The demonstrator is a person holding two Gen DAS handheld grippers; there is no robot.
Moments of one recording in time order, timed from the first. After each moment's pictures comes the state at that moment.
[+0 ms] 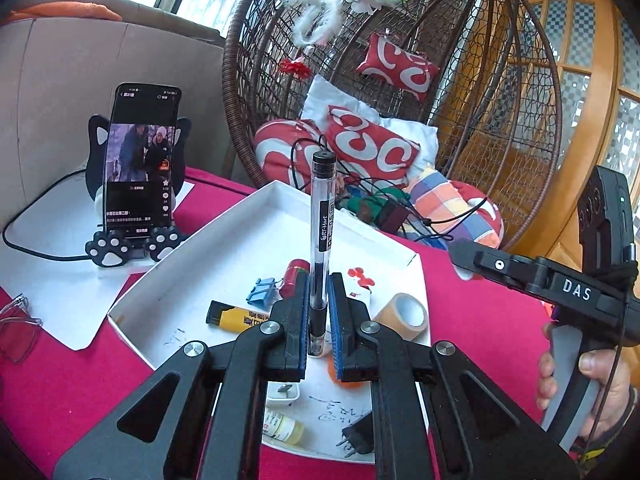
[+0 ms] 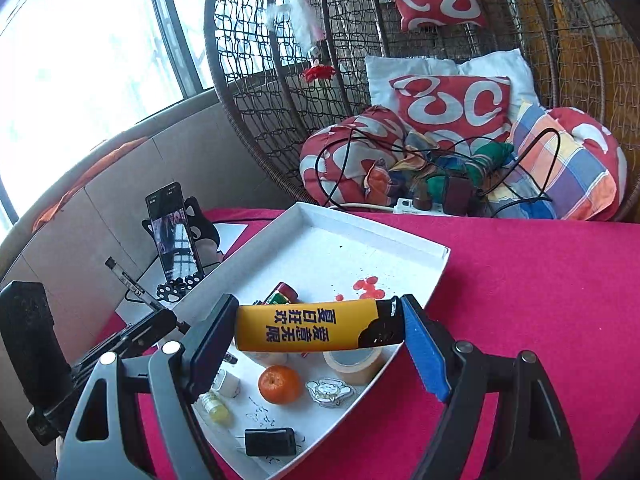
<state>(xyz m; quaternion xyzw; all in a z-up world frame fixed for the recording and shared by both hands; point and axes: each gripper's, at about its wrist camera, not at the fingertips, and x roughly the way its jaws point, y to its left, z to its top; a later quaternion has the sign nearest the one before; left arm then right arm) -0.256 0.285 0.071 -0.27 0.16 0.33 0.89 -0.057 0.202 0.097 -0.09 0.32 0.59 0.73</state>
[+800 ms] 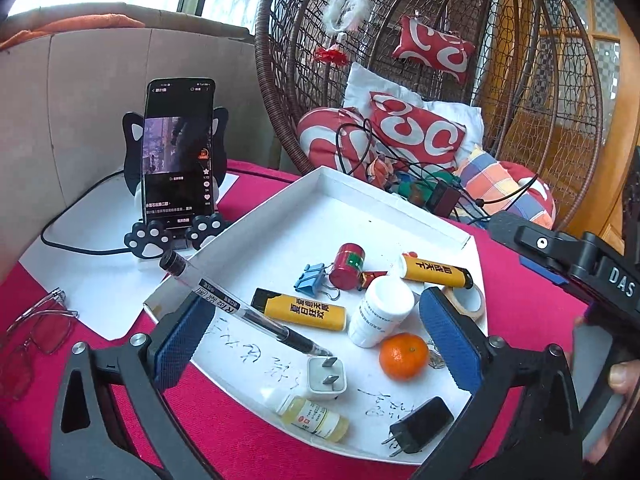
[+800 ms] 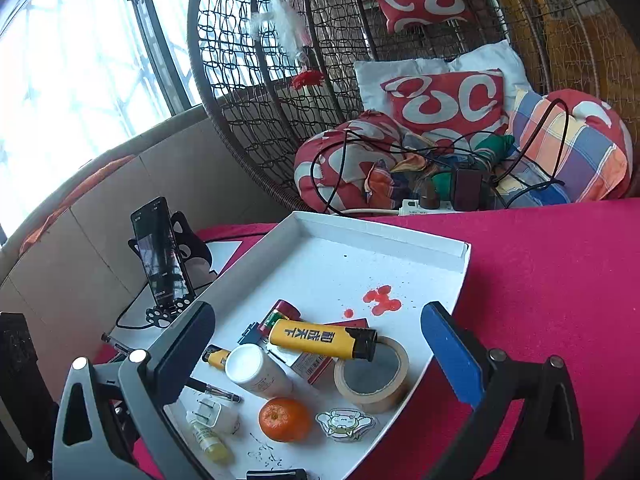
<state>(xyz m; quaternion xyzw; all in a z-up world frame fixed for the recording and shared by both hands) -0.248 0.280 0.057 -0.23 0.21 0.41 0.86 -0.059 0.210 0.075 -0.04 0.31 0.59 0.75</state>
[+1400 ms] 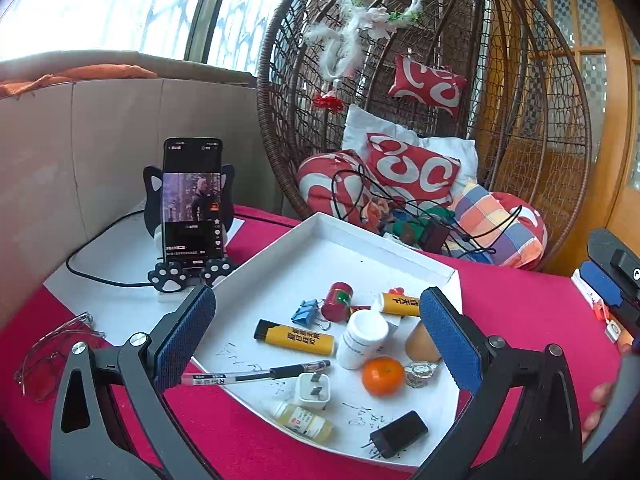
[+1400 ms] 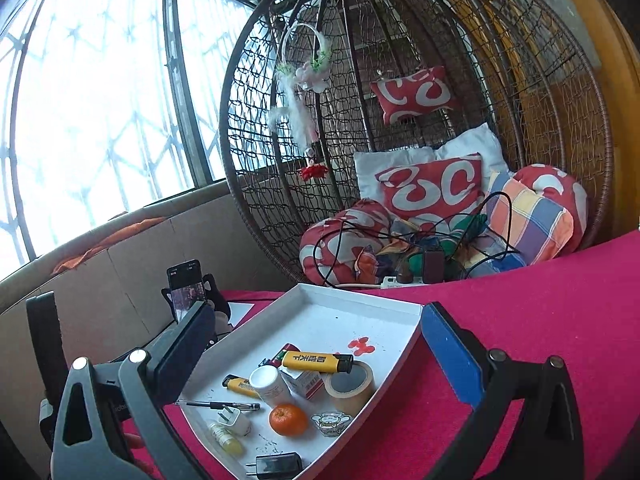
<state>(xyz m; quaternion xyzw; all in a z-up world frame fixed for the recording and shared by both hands) -0.258 0.252 0.090 -0.19 0.15 0.43 0.87 -0.080 0.117 0.119 0.04 0.18 0.60 0.78</state>
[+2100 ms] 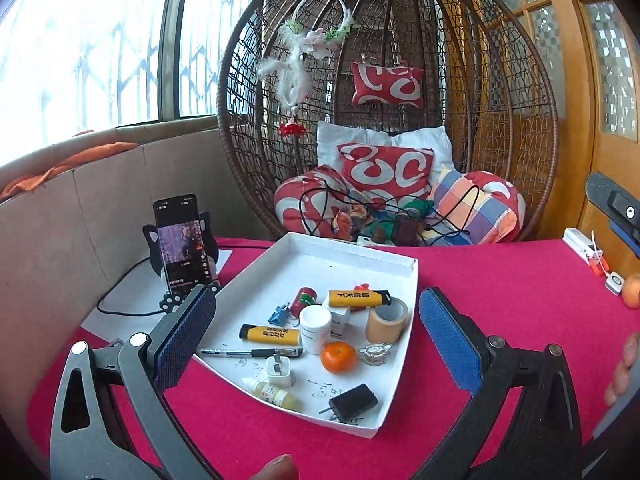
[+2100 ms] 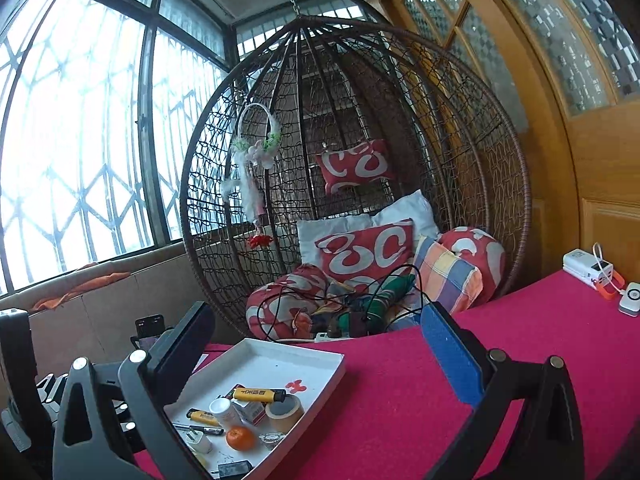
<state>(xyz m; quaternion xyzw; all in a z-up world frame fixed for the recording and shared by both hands) -0.242 0.167 0.132 -0.10 0.18 0.44 0.87 -0.078 0.023 0.157 0.08 0.10 0.50 0.86</state>
